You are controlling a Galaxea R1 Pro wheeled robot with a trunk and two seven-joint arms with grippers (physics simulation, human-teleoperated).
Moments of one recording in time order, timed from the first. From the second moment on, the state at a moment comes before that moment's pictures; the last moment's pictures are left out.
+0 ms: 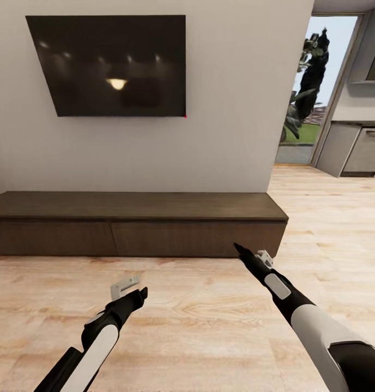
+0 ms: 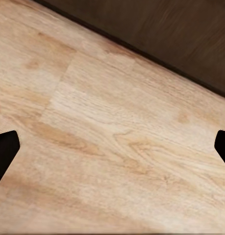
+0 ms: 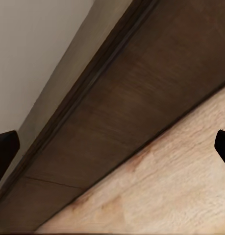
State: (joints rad) left arm -0.28 0.14 -0.41 -1.53 0.89 0.40 0.73; right arm -0.86 -0.09 0.11 -0.35 -1.02 0.08 0.32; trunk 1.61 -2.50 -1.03
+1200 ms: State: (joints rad) left arm -0.21 0.27 -0.41 -1.61 0.91 0.40 0.45; right arm -0.86 -0.10 0.06 -0.30 -1.29 0.18 0.44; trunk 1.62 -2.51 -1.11
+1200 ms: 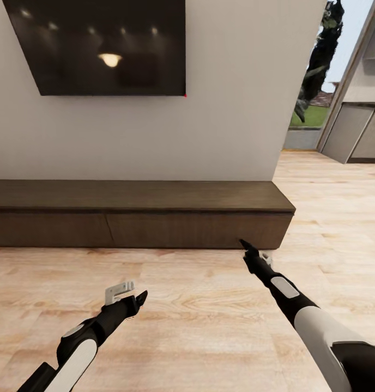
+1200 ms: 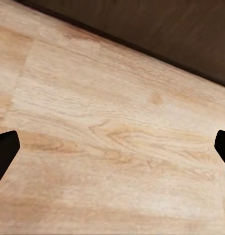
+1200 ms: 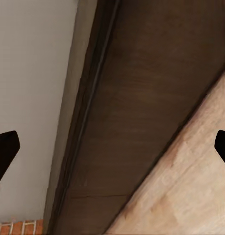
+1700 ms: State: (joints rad) left arm -0.21 0.29 -0.41 -1.61 0.97 0.39 0.45; right arm -0.86 -0.10 0.07 -0.23 -1.42 0.02 0.25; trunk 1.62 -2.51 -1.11
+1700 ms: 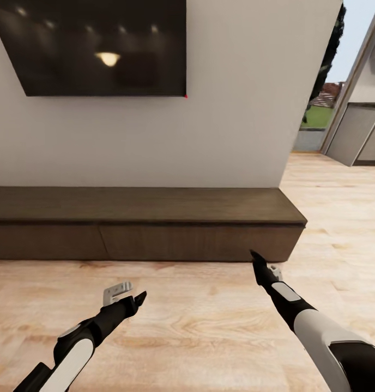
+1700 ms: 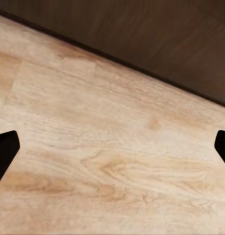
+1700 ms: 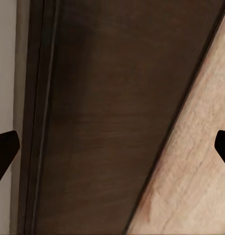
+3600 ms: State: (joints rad) left arm -0.21 0.29 -0.41 -1.62 0.99 0.40 0.45; right arm -0.86 -0.10 0.07 -0.24 -1.42 0.02 0.36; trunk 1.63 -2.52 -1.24
